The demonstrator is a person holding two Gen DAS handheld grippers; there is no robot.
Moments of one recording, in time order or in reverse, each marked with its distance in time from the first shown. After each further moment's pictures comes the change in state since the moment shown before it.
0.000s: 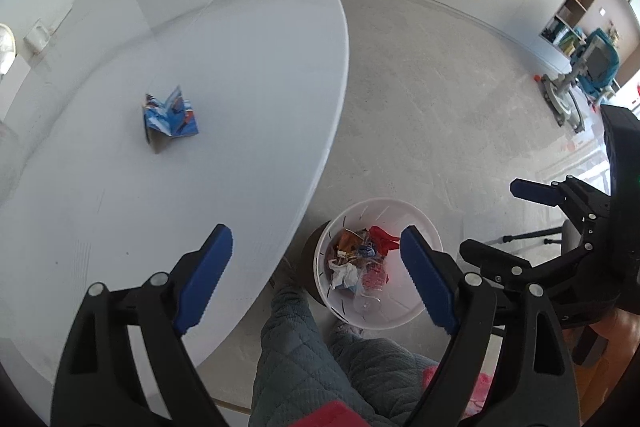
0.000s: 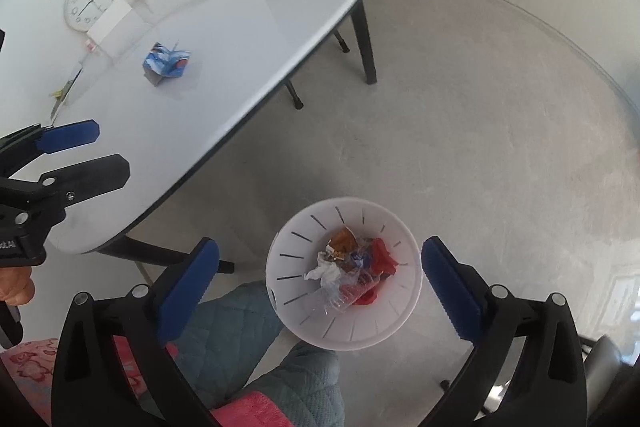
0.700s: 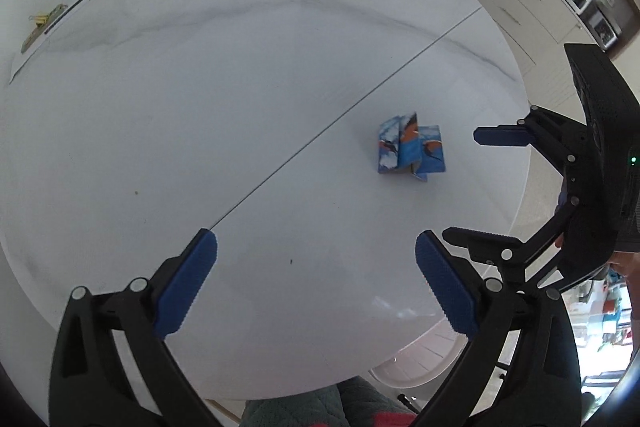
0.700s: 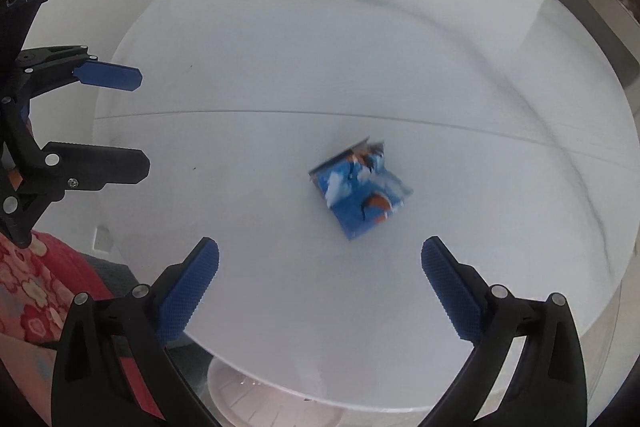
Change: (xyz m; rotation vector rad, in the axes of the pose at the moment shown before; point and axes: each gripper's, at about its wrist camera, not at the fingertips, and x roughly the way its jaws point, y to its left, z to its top) left arm 0.003 0.192 -0.012 -0.577 -0.029 0.102; right arm 0.108 0.201 0.182 -1.010 0.140 0.288
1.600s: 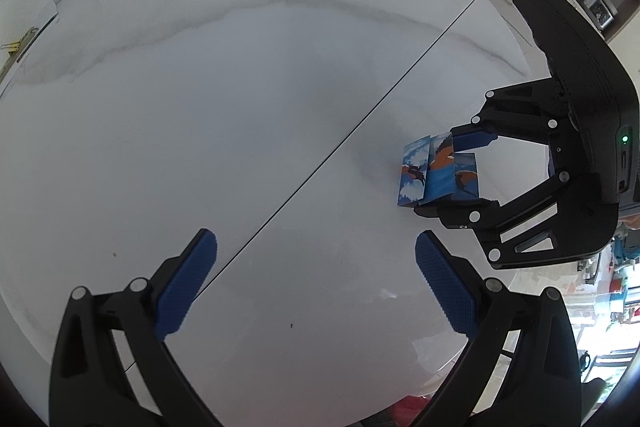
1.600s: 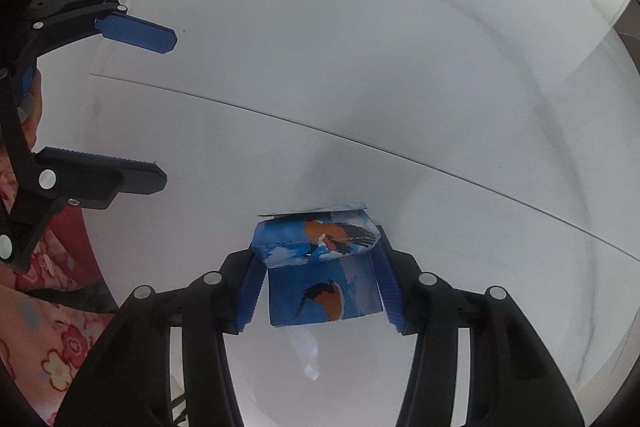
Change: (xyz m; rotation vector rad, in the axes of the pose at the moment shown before) left arm 0.030 -0.019 0.027 0.098 0.025 -0.002; right arm 0.030 -0.019 0.043 -0.160 0.122 0.066
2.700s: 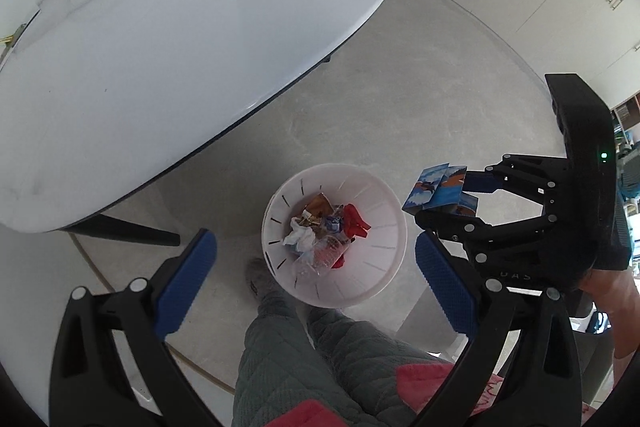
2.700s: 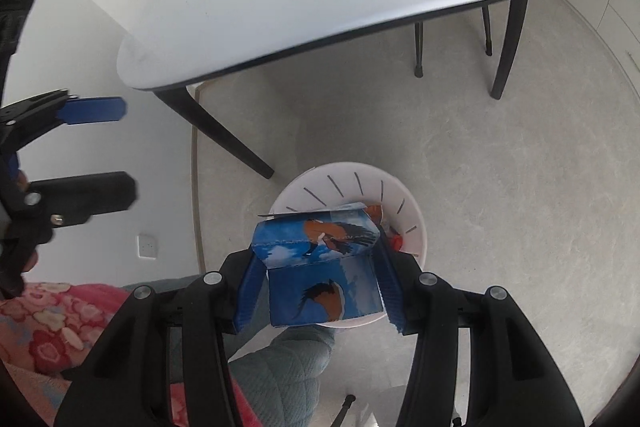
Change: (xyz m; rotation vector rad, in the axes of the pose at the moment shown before) left arm -0.040 -0.192 -0.227 0.094 0.062 0.002; right arm -0.051 0.094 -0.282 0.609 -0.156 0.037
